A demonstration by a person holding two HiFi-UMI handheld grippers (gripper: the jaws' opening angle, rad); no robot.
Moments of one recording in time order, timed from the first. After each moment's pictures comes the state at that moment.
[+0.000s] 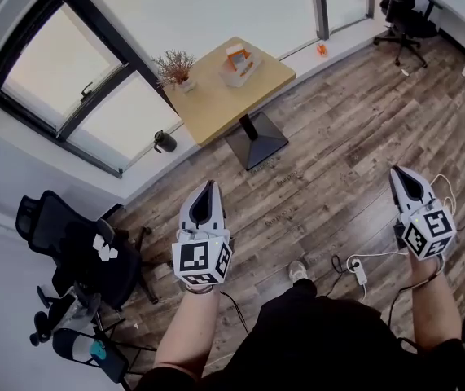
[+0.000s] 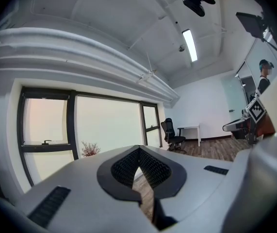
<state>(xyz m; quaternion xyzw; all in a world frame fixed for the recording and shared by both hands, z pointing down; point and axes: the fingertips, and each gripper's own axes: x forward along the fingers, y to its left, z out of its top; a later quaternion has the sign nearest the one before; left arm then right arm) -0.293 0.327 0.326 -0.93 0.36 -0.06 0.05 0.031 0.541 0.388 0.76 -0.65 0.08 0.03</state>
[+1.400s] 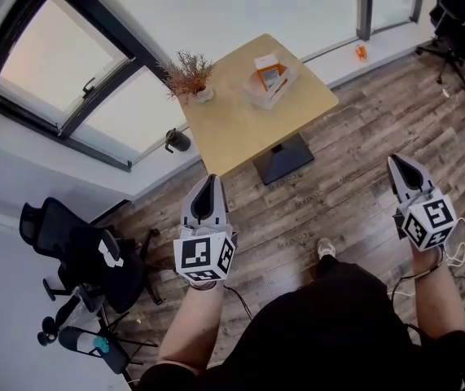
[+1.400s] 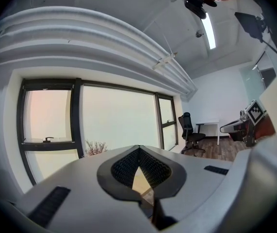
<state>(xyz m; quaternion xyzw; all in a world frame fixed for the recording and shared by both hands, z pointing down) -0.188 0.049 0.343 -0.90 0.42 -0.08 0.03 0.148 0.199 0.403 0.69 -0.71 0.09 0.04</state>
